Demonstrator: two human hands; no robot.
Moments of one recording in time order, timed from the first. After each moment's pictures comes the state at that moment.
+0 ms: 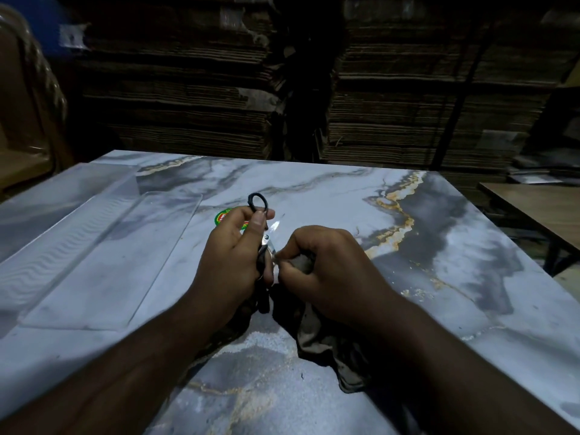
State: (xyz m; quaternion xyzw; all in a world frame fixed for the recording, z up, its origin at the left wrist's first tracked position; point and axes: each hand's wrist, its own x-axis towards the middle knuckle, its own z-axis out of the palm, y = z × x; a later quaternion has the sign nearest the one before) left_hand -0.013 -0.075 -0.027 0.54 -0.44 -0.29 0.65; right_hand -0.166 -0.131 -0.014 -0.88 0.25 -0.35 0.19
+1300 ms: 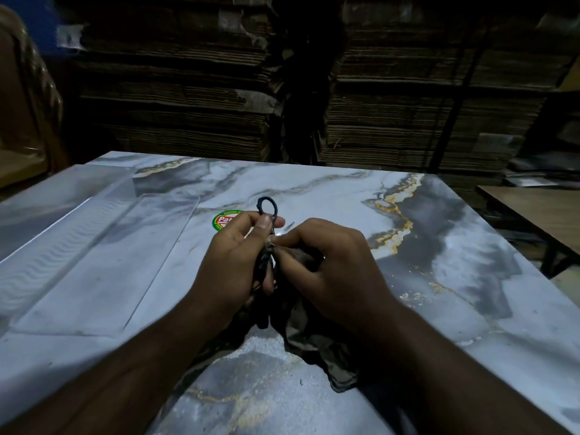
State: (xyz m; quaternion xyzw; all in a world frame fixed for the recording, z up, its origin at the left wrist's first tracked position) left_hand -0.013 -0.073 -0.022 0.50 -0.43 -0.37 0.66; right_hand -0.165 -0.130 -0.015 -0.86 0.22 -0.44 0.15
